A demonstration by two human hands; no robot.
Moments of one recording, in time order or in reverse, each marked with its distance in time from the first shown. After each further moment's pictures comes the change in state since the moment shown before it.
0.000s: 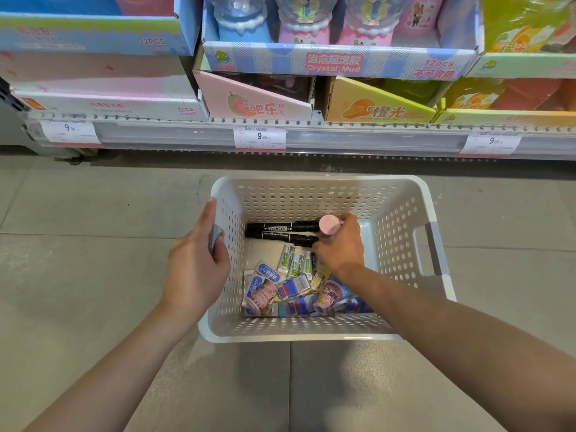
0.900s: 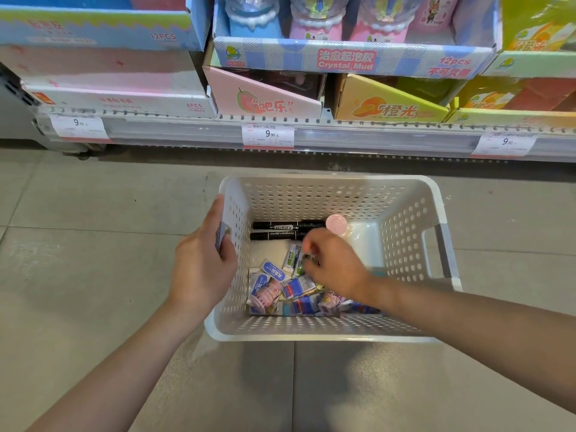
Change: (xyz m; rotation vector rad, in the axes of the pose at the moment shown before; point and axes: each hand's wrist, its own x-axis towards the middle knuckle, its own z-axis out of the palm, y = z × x) left_hand 0.000 0.002 0.001 -0.026 -0.013 -0.003; right_hand -0.035 -0.016 -0.016 -0.268 -0.377 -0.541
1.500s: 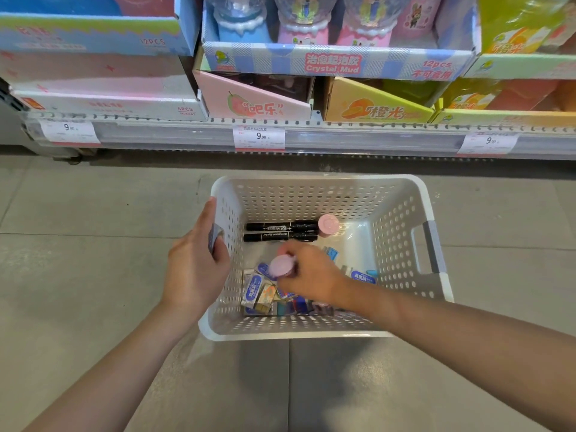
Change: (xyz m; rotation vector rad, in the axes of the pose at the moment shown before) left_hand -0.001 -0.001 0.000 0.030 0.013 -0.008; right_hand -0.005 -0.018 0.014 0.091 -0.140 0.025
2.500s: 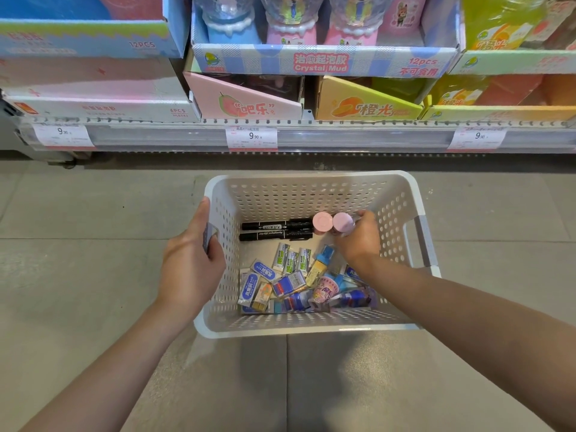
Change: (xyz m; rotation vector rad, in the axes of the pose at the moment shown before) left_hand 0.001 -0.003 0.000 0.038 -0.002 0.035; right_hand 0.017 0.054 -0.042 0.326 0.627 0.583
